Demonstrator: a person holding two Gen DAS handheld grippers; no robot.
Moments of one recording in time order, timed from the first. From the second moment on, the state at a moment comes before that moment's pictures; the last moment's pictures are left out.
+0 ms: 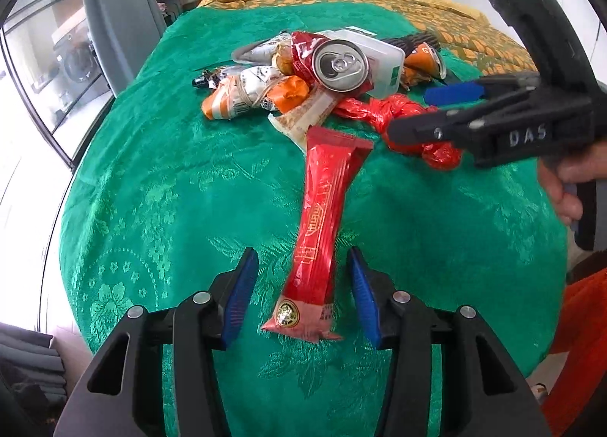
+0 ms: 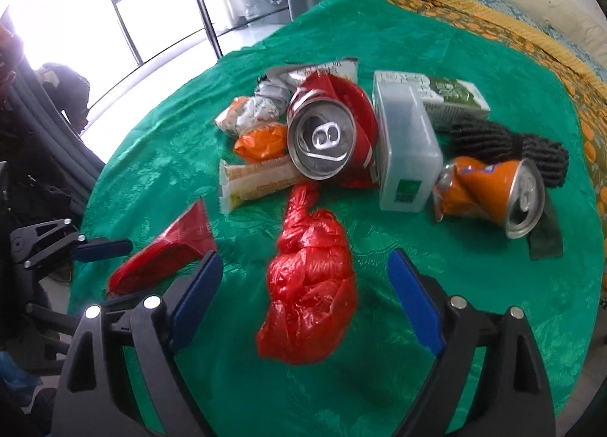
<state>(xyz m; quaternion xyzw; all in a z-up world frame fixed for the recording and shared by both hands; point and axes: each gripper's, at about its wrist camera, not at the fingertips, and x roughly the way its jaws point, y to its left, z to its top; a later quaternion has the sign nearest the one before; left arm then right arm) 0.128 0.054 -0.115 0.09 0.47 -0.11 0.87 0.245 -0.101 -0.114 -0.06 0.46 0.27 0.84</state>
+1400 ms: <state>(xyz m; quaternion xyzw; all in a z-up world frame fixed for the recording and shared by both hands) 0.149 -0.409 -0.177 0.04 0.53 -0.36 0.77 0.123 -0.611 -0.207 0.22 0.46 -0.09 0.85</state>
